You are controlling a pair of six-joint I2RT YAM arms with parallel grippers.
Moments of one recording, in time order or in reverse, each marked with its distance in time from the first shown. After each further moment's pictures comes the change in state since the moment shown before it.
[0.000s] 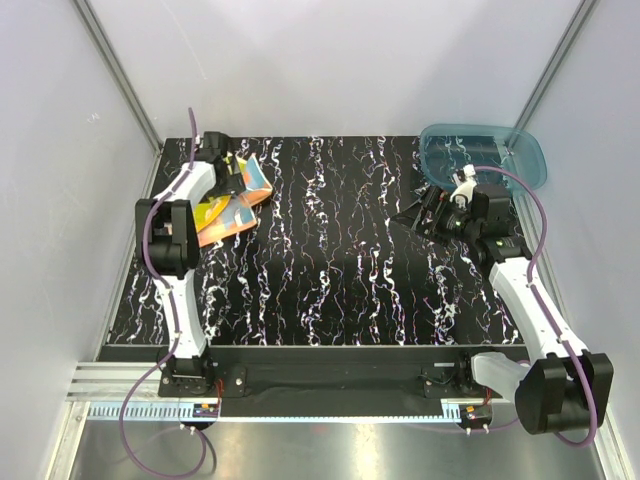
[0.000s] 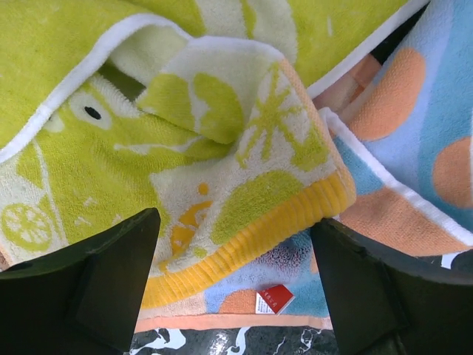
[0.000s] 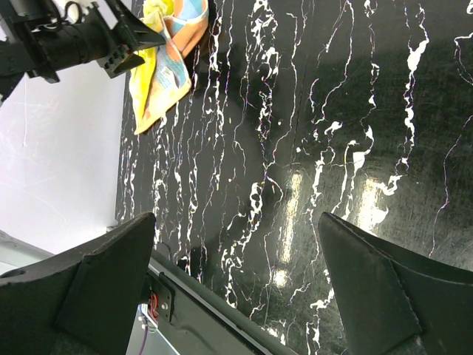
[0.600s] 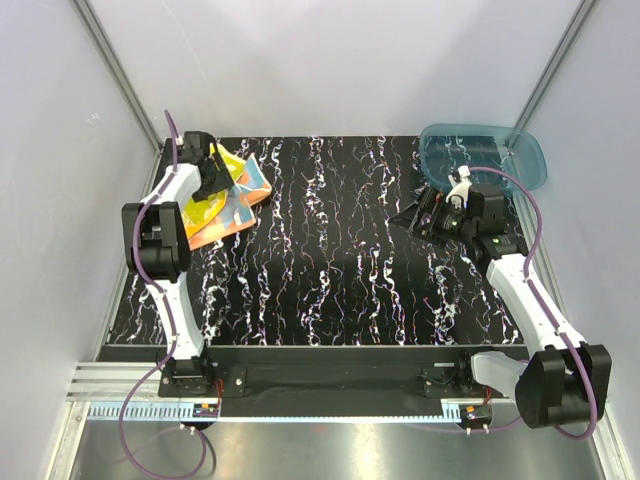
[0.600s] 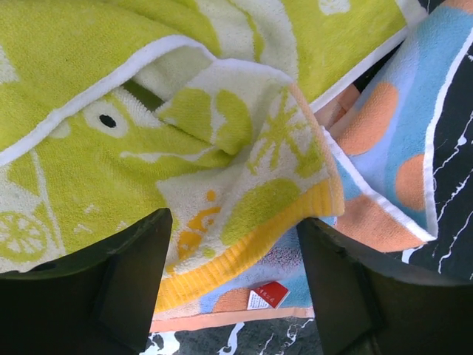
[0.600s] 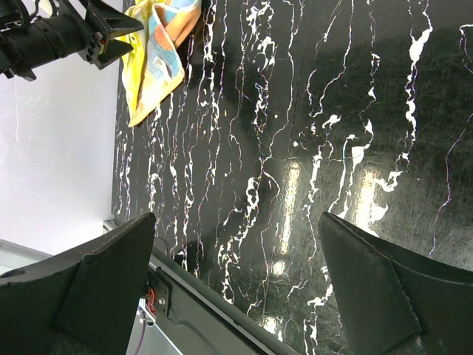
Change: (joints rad) left arm 0.084 -0.061 -0.058 0.075 0.151 -0.068; right arm 0.014 0.034 0.000 0.000 0.000 -0.010
